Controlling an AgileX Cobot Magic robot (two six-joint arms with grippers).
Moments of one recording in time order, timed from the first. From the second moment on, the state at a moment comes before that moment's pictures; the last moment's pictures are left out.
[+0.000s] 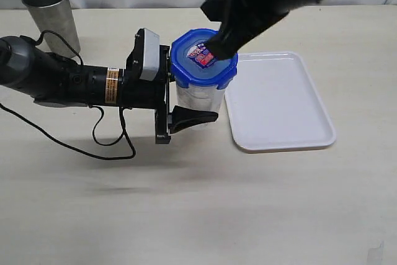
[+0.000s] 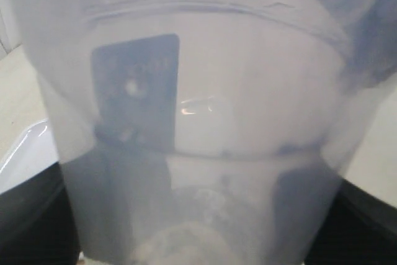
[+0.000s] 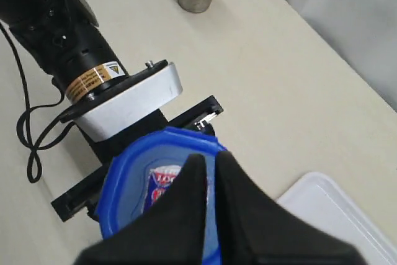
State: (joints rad) left arm -0.38 2.14 -0.99 1.26 -1.18 -0.32; right arm 0.65 1.34 -1.18 0.12 0.60 -0.44
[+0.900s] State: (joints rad) left arm -0.38 2.14 -0.99 1.03 -1.18 -0.52; right arm 0.65 0.21 -0.57 0.12 0.34 -0.28
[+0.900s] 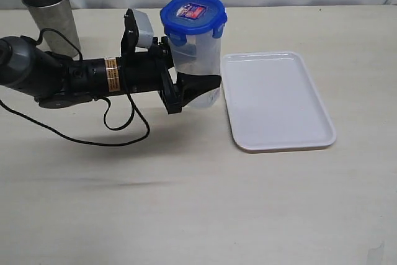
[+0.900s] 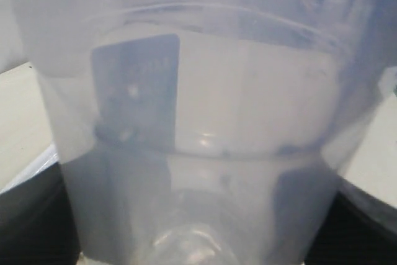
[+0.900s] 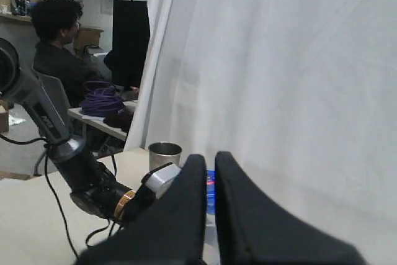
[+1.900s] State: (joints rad) left arm -0.38 2.14 -0.99 1.01 -1.18 -0.55; right arm 0.65 0.00 -0.49 0.20 0.45 -0.20
